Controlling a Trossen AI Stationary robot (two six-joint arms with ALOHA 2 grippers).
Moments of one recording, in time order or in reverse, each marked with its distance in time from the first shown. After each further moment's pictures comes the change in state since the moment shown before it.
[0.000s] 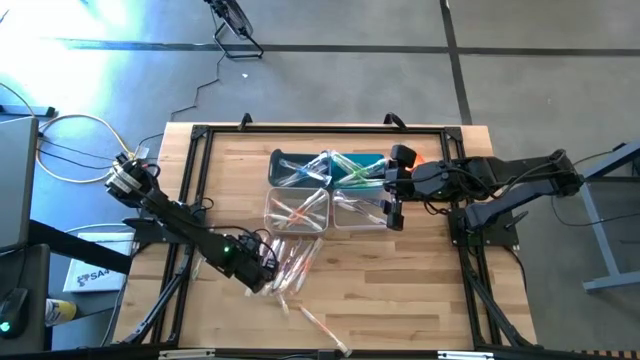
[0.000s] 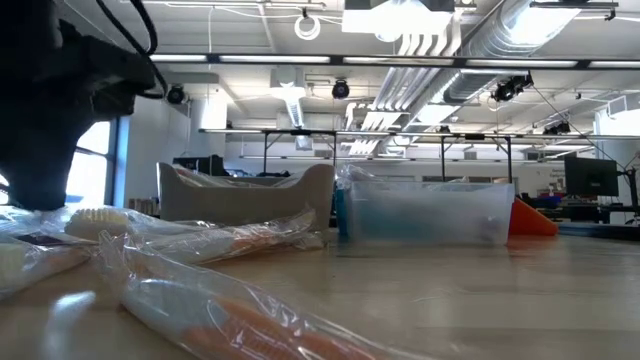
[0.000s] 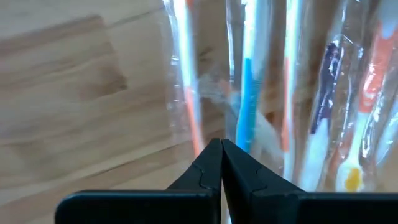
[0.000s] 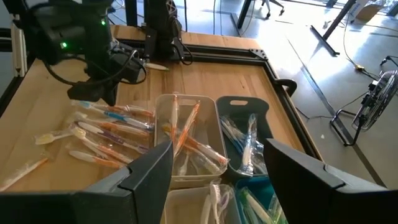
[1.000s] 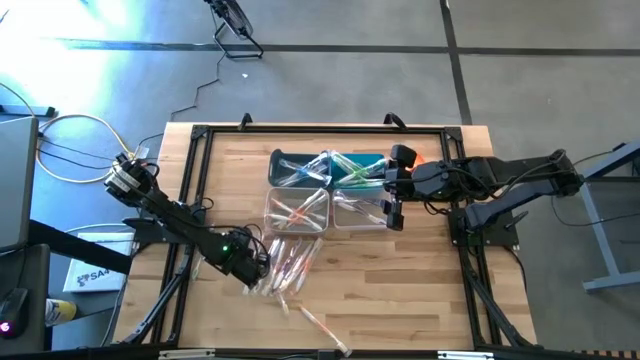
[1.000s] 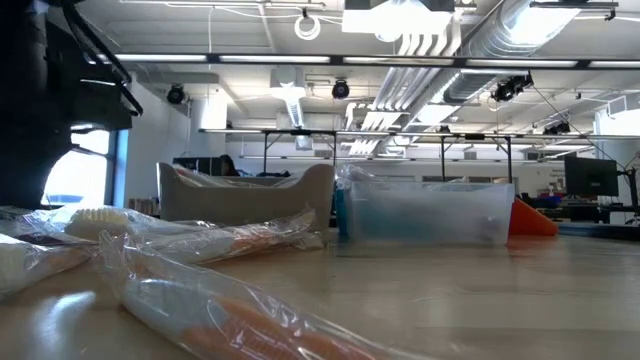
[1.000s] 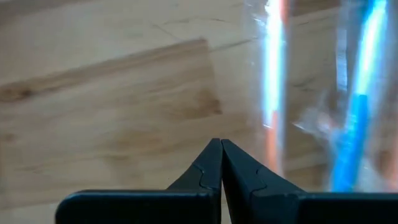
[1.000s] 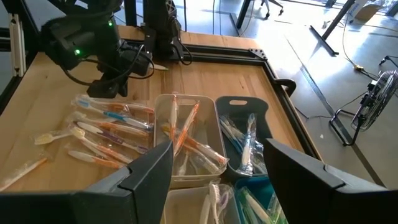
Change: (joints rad) left arm 0.000 -0.004 -0.061 -0.120 0.010 -0.076; right arm 0.000 0.000 0.000 -0.001 0.003 0.000
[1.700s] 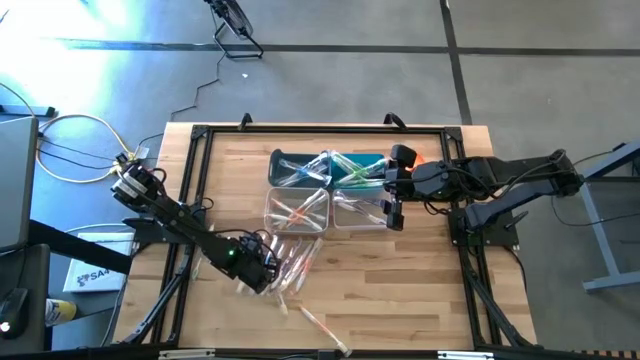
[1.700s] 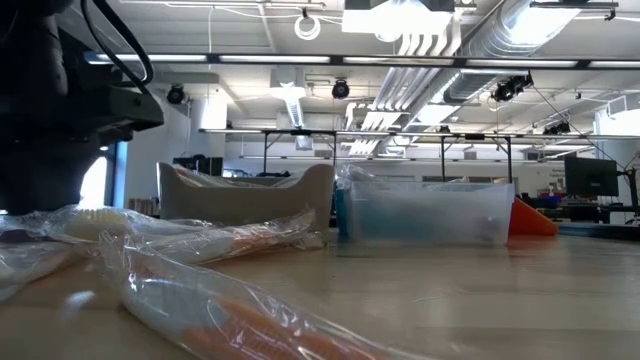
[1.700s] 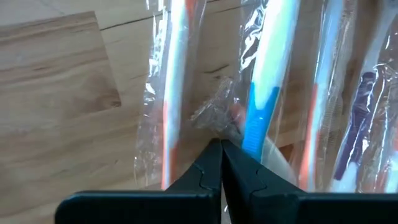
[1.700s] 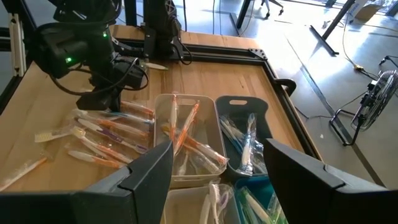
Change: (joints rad) left arm 0.000 0.088 0.004 0.233 -0.036 0.001; right arm 0.000 0.000 0.000 -0.001 0.000 0.000
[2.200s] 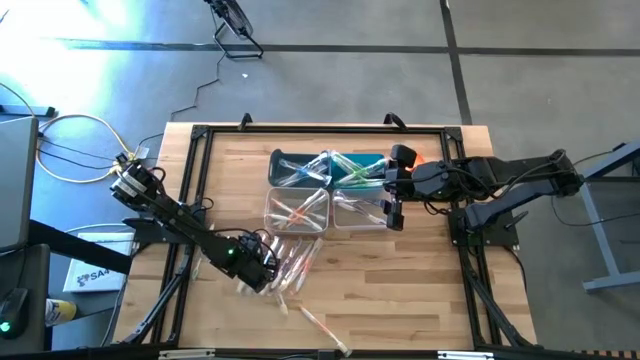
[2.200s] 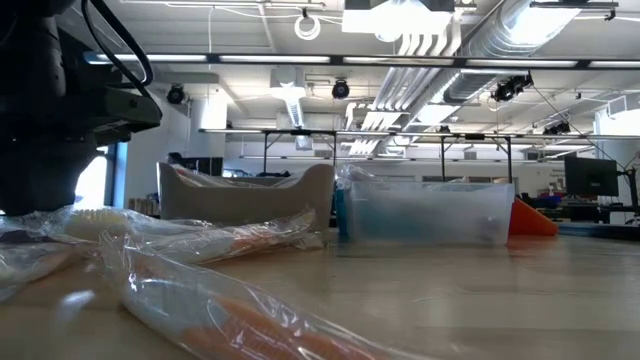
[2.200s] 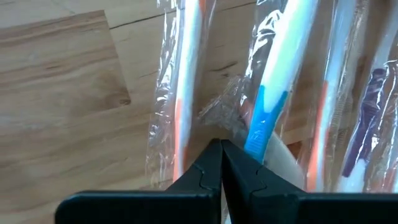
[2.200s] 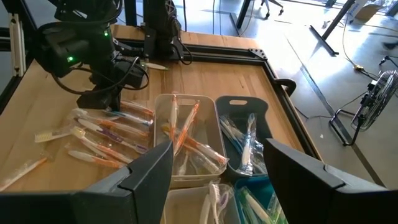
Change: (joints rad) left arm 0.000 -0.020 -0.002 -0.025 0.021 0.008; right arm 0.000 0.000 0.000 0.000 0.000 0.000
